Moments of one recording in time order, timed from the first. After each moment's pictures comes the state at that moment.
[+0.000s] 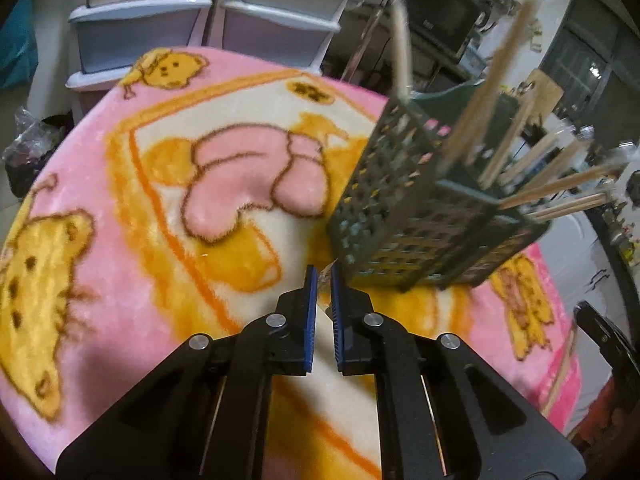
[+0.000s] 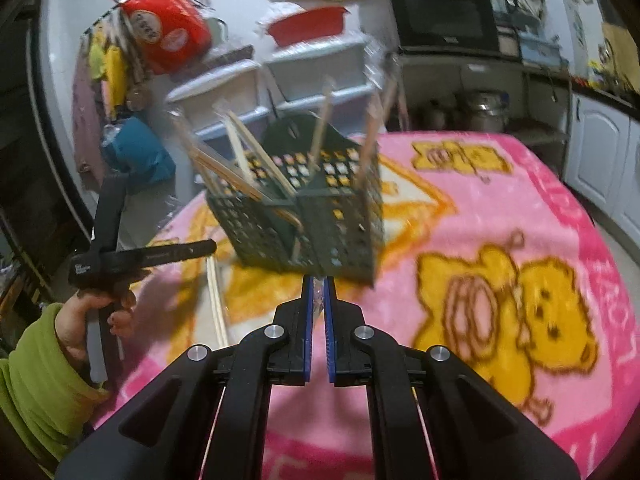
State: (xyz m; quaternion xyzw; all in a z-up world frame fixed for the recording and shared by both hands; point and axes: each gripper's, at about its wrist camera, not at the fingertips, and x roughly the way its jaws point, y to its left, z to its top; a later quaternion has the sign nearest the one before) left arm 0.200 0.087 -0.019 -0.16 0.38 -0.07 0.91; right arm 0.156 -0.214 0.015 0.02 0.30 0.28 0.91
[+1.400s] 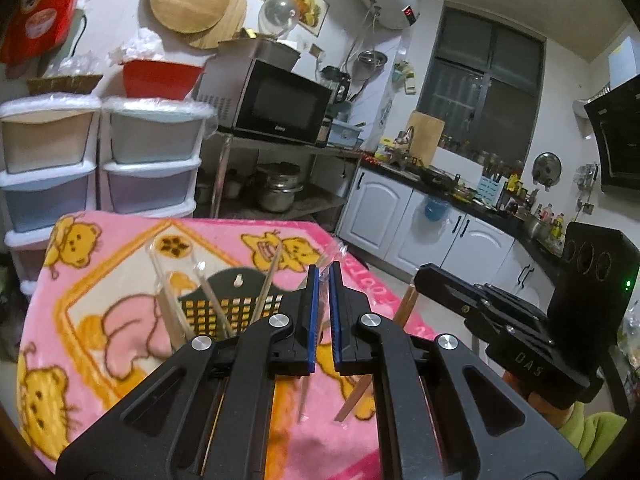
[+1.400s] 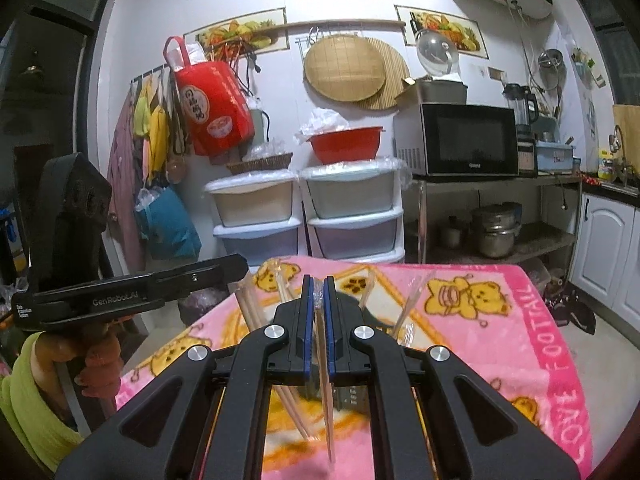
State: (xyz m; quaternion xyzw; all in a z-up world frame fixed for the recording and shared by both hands) left arm 0.142 -0.010 0.158 -0.10 0.20 -0.22 0.95; right arm 0.136 -0.215 0.137 0.02 0.13 0.31 0.94
